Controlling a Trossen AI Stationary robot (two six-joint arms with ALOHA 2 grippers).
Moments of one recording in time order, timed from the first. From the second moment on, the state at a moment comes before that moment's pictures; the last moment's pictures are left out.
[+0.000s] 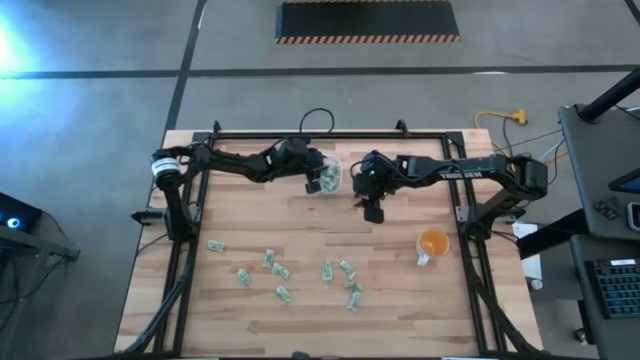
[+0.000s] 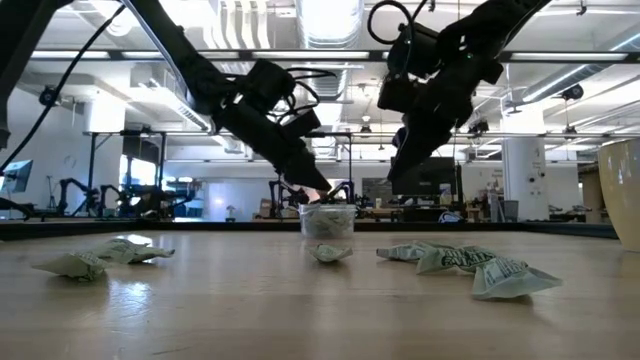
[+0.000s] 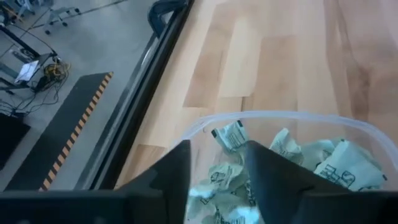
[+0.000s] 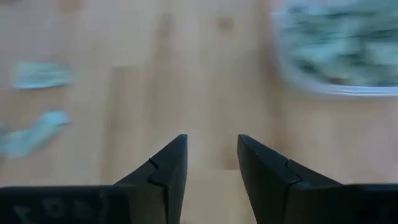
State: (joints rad) left arm 0.43 1.80 0.97 0.35 -0.06 0.39; right arm -0.29 1.55 0.93 -0.36 -0.27 -0.14
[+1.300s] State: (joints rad) left arm 0.28 1.22 0.67 -0.29 -0.03 0.26; right arm 0.19 1.71 0.86 0.03 -0.31 -0.13
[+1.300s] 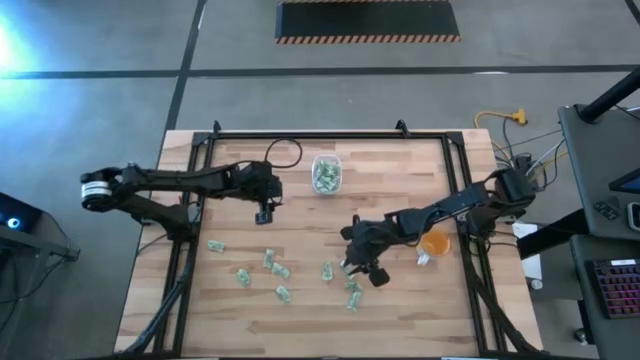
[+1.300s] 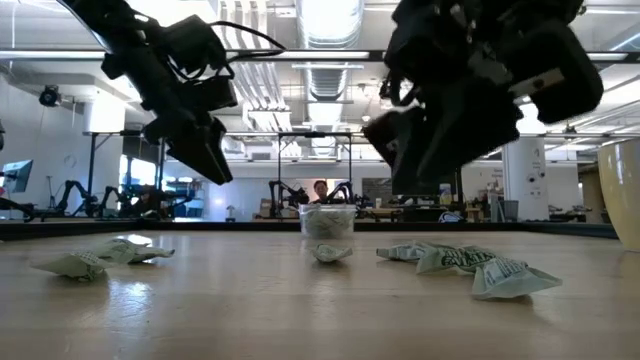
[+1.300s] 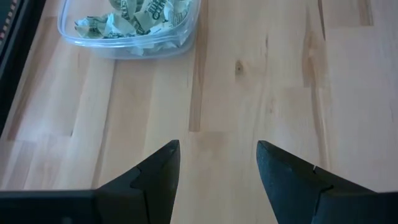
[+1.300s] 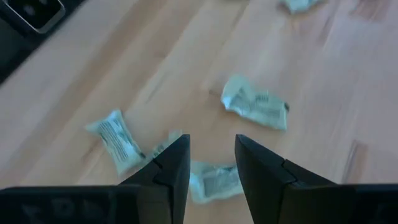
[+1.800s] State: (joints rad) left arm 0.28 1.22 0.66 -0.29 -0.03 0.27; right arm 0.18 1.74 0.86 0.01 -0.23 -0.10
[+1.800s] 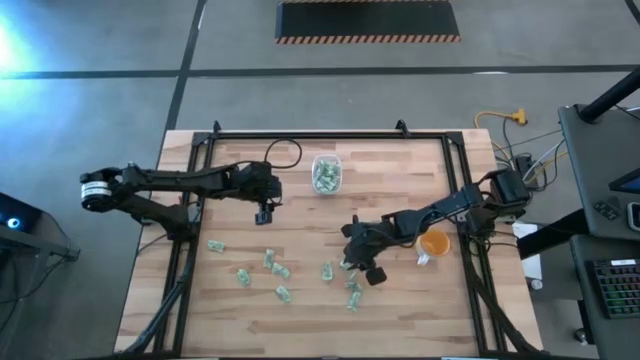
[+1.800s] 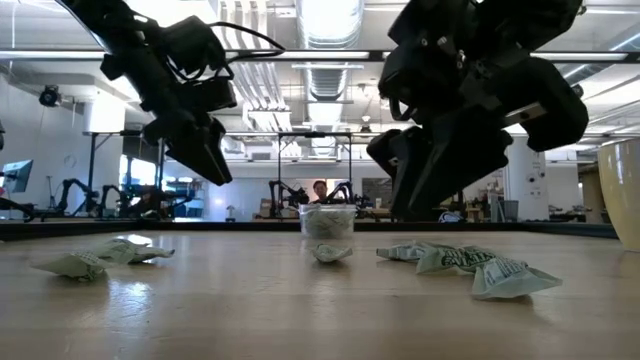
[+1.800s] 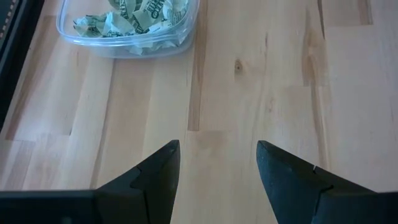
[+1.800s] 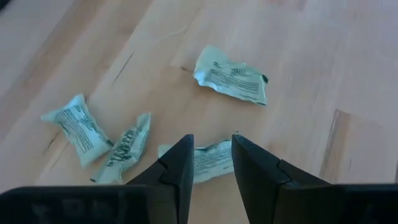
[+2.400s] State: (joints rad) left arm 0.28 1.22 0.66 -0.28 -0.03 0.27; right arm 0.18 1.80 0.83 0.05 -0.20 -0.02
